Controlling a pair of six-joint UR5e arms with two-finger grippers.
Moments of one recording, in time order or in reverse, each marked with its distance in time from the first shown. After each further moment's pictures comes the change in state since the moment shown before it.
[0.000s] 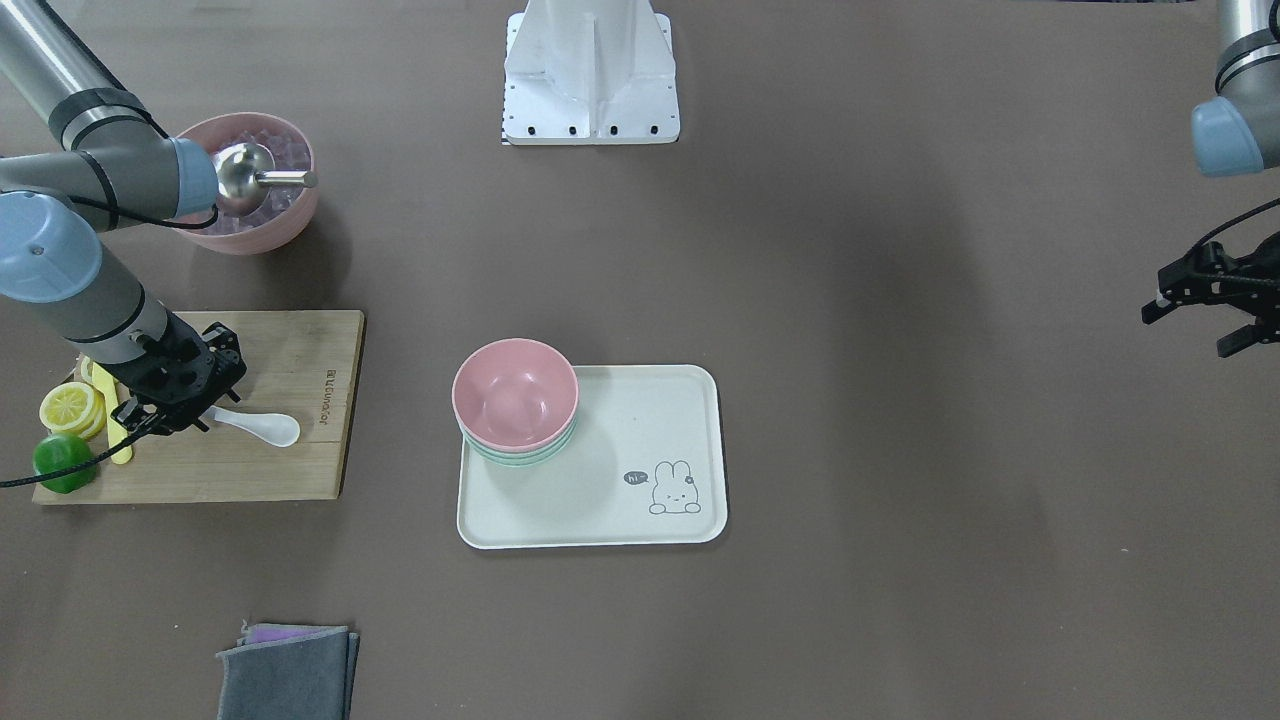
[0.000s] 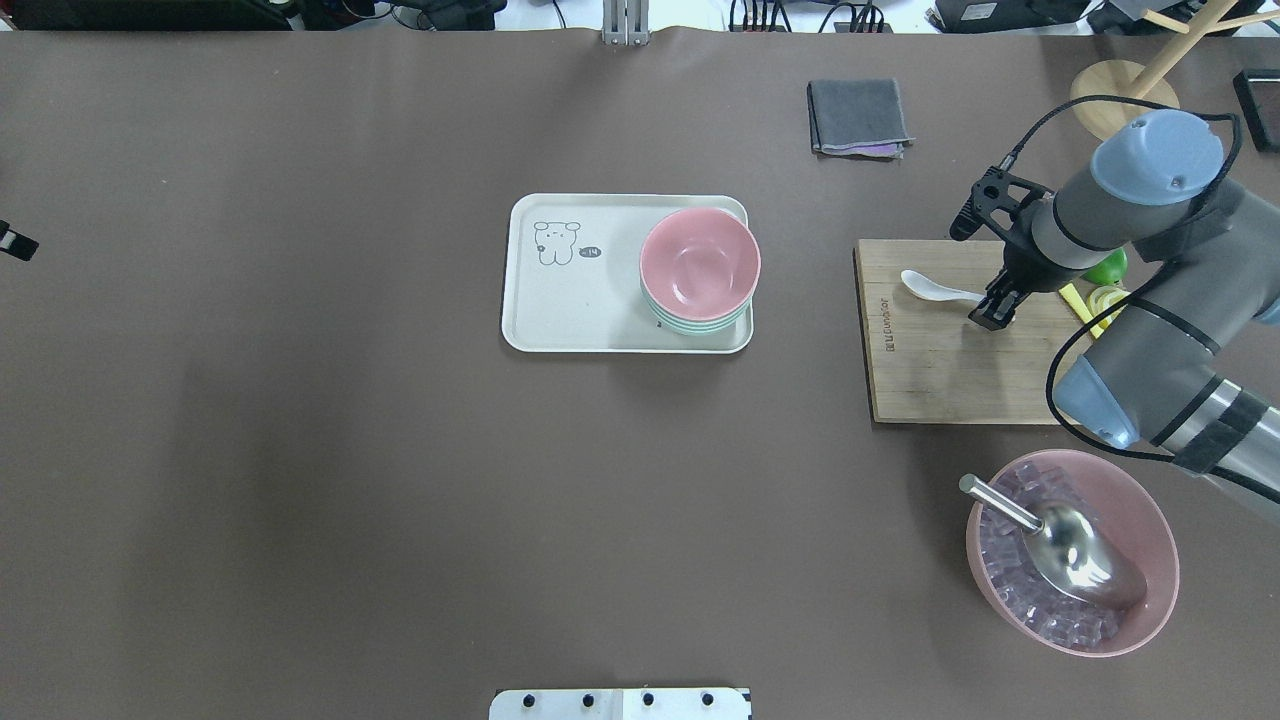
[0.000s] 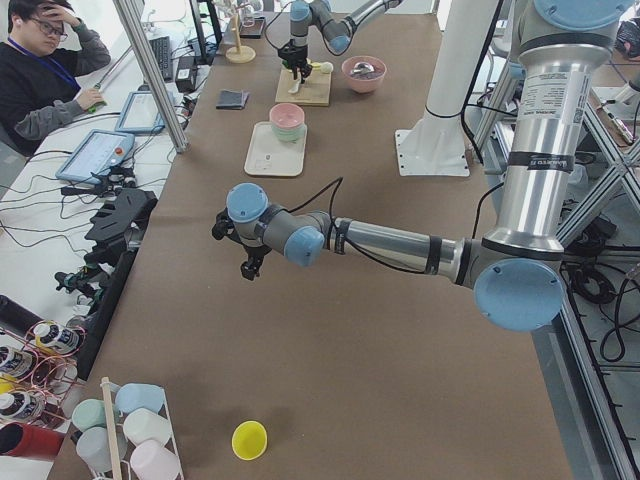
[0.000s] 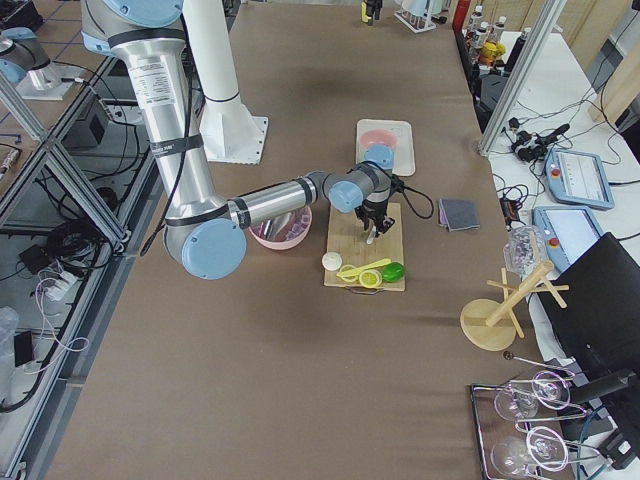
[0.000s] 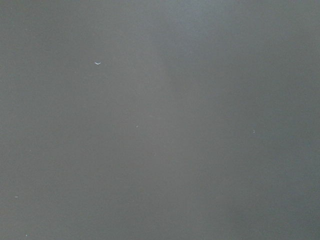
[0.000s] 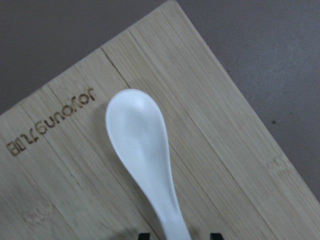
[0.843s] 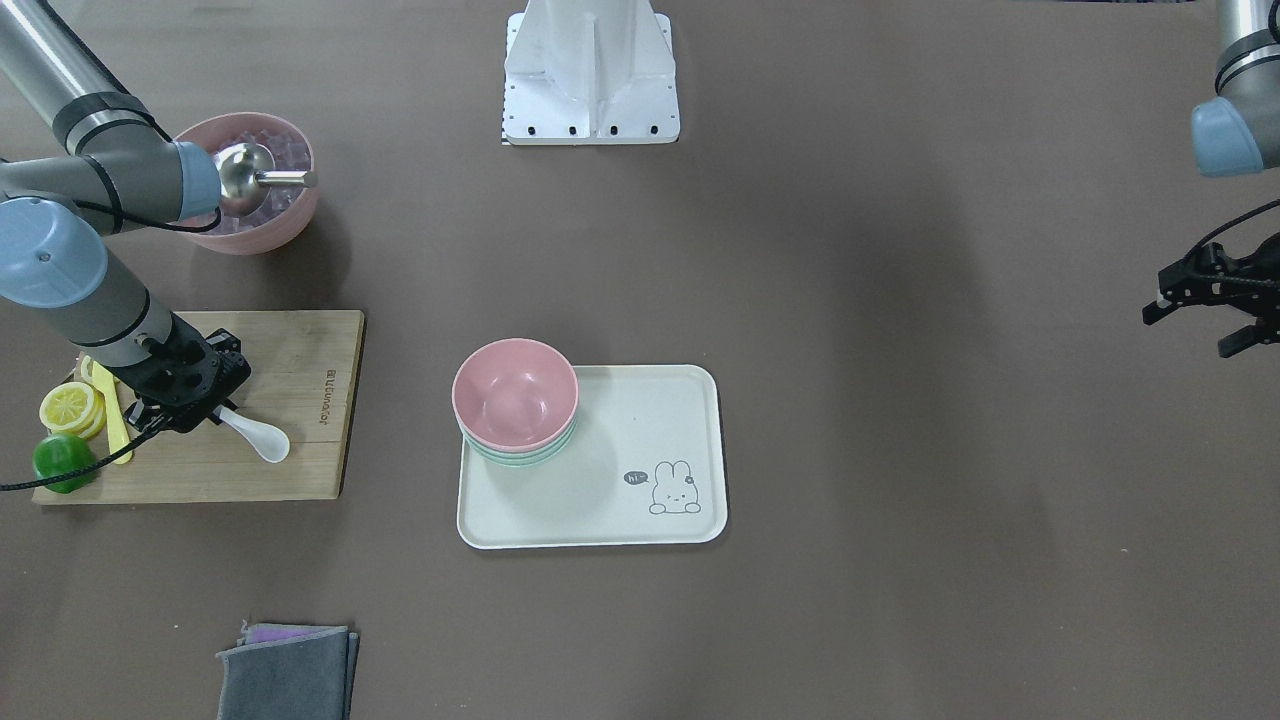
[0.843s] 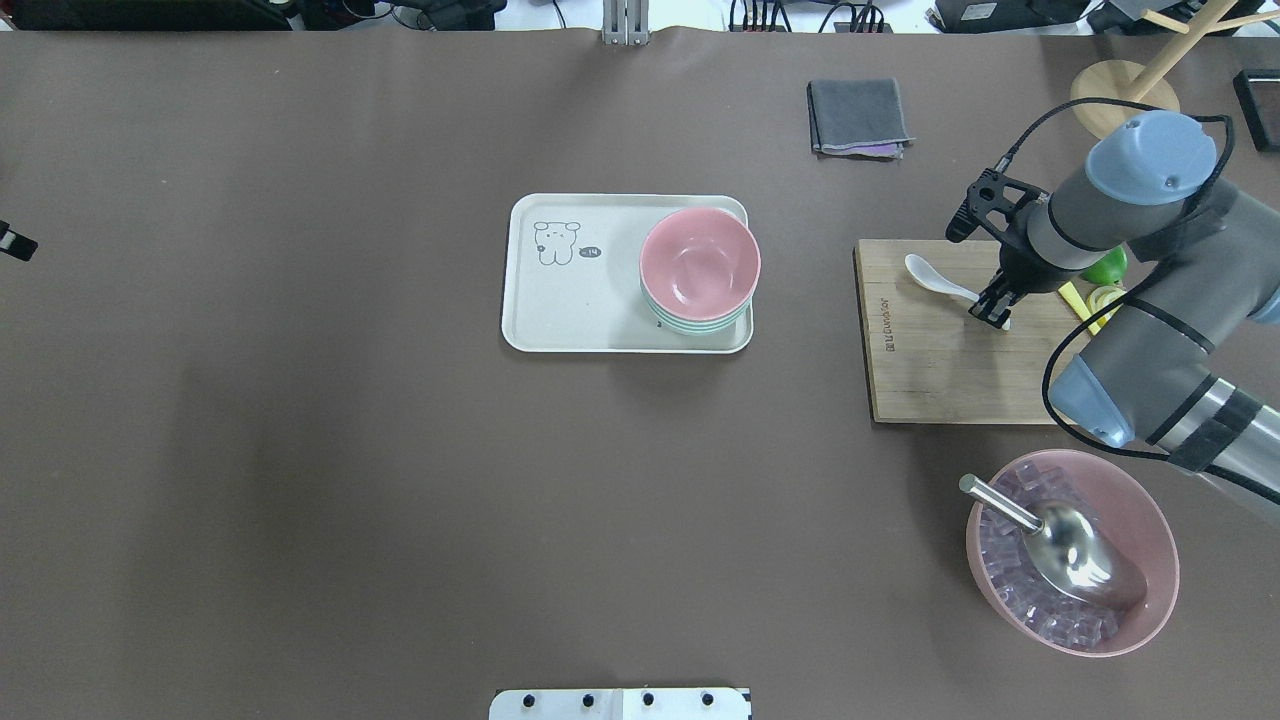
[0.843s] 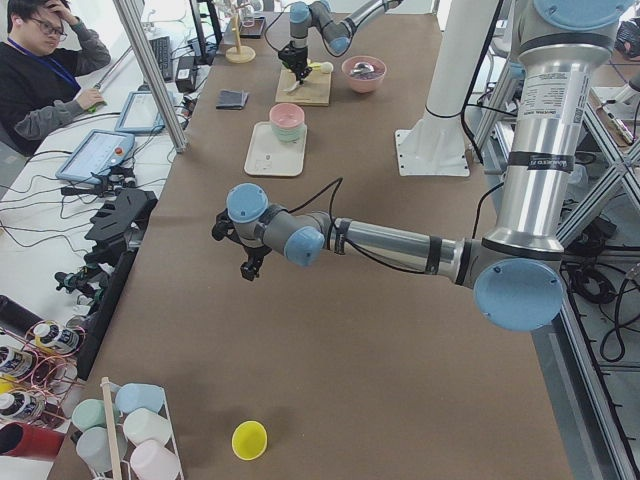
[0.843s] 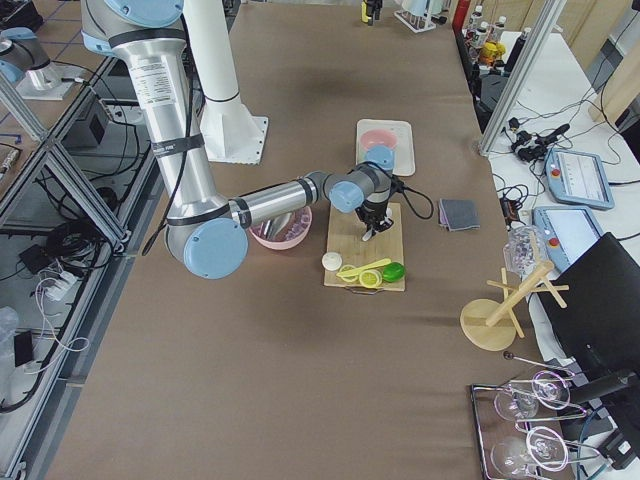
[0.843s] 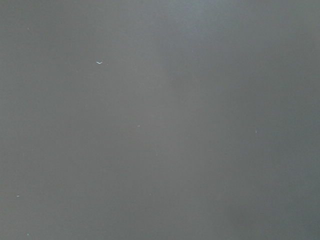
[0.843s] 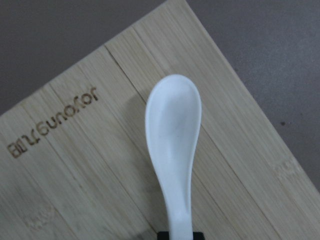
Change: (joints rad) left arm 0.001 0.000 0.002 0.000 0.006 -0.001; right arm 0.001 0.013 -0.004 -0.001 0.010 -0.001
